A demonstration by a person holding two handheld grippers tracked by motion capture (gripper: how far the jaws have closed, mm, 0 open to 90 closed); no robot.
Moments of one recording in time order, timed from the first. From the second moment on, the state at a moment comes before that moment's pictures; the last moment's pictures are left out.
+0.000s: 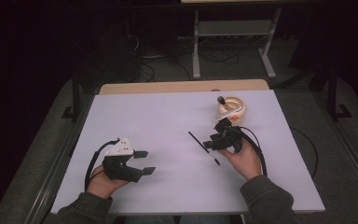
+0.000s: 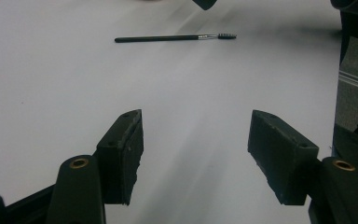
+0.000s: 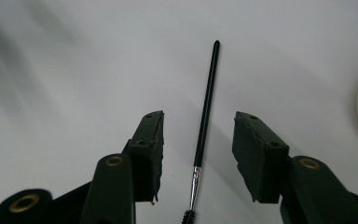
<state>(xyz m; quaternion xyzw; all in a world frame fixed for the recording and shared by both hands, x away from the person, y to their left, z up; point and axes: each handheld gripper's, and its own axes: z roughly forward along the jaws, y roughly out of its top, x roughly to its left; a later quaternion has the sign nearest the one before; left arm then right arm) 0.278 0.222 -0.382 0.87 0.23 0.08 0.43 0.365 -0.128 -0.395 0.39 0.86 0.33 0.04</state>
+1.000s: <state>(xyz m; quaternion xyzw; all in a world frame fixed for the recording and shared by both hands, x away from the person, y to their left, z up) 0.277 0.221 -0.383 0.87 0.22 0.08 0.43 0.364 -0.114 -0.429 0.39 0.87 0.28 0.04</state>
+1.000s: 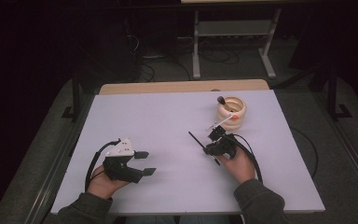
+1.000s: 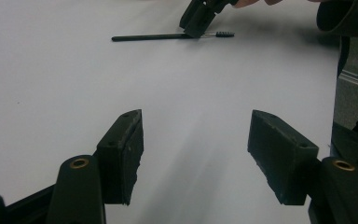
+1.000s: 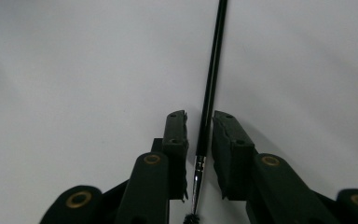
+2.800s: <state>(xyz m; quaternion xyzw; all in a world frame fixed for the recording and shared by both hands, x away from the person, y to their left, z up) 0.278 0.217 -0.377 0.87 0.21 0.08 0.44 0.348 -0.110 -0.386 0.28 0.90 0.32 -0.02</state>
